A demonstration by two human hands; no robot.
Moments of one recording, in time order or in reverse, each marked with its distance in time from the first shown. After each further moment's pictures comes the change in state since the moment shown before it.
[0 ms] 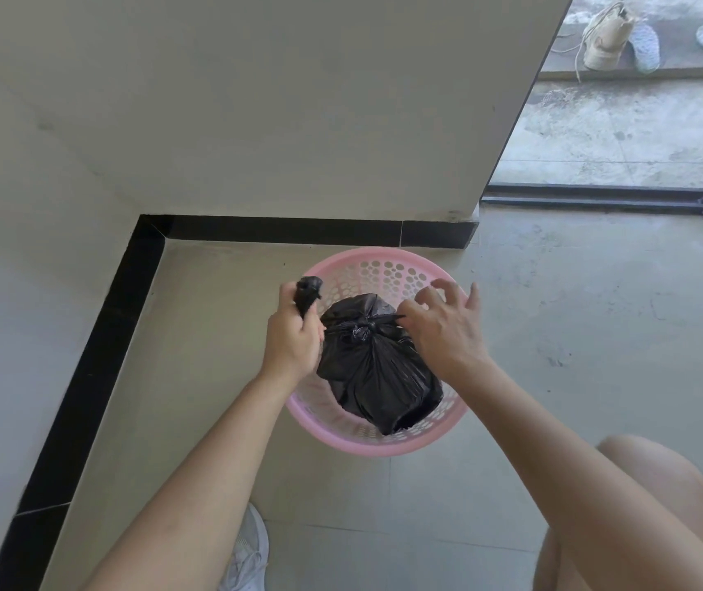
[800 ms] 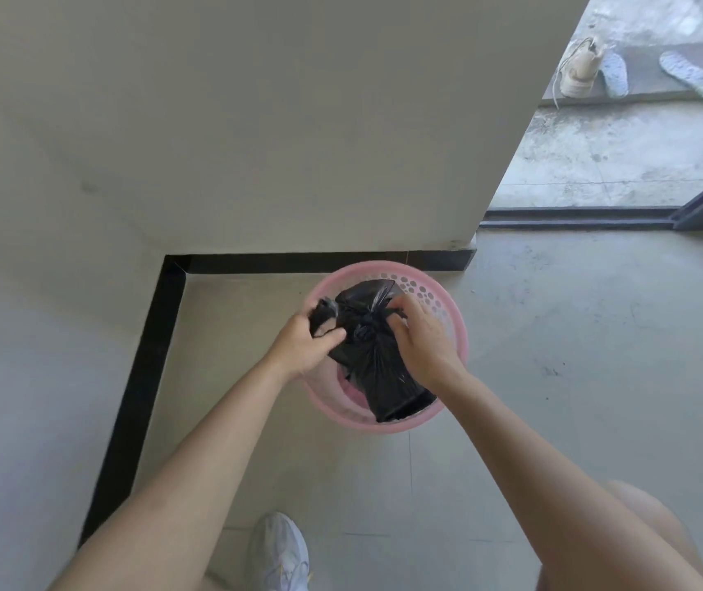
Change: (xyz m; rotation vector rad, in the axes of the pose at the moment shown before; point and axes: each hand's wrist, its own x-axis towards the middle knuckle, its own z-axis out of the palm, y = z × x) left_hand 0.034 0.058 -0.075 0.065 -0.410 -0.192; right_hand 0.019 -0.060 -0.093 0.897 -0.044 0.255
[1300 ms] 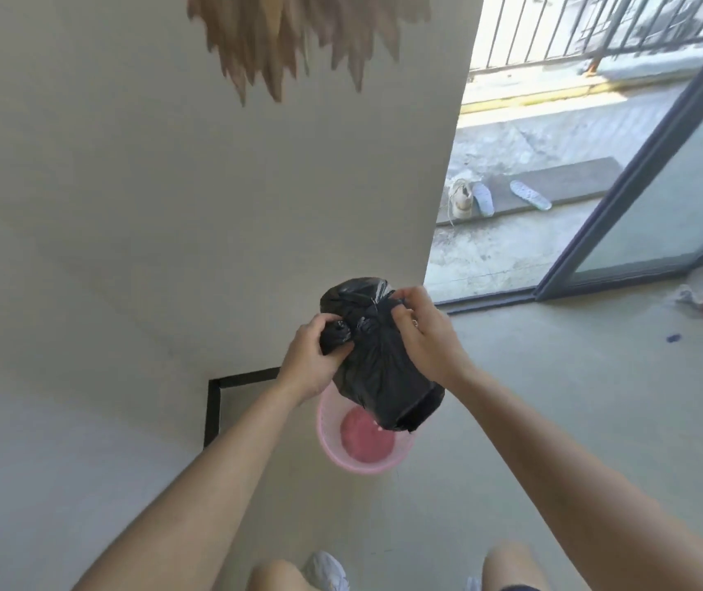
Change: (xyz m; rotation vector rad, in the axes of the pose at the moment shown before) left_hand -0.186 0.331 -0.176 0.026 -0.064 0.326; right_hand -0.102 -0.330 -0.296 0.244 0.245 0.004
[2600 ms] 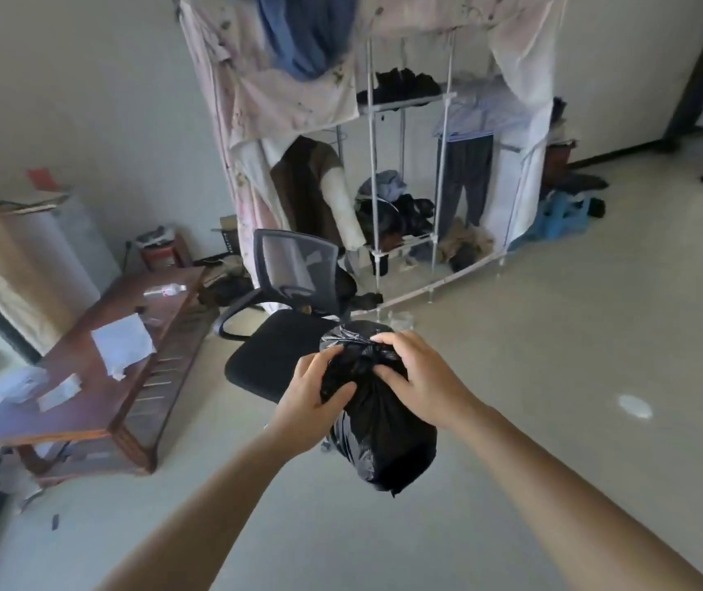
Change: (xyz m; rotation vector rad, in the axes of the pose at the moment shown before) left_hand -0.760 0.442 0.524 0.197 -1.461 1.246; right_hand -1.001 -0.050 -0.418 -0.499 1.384 0.753
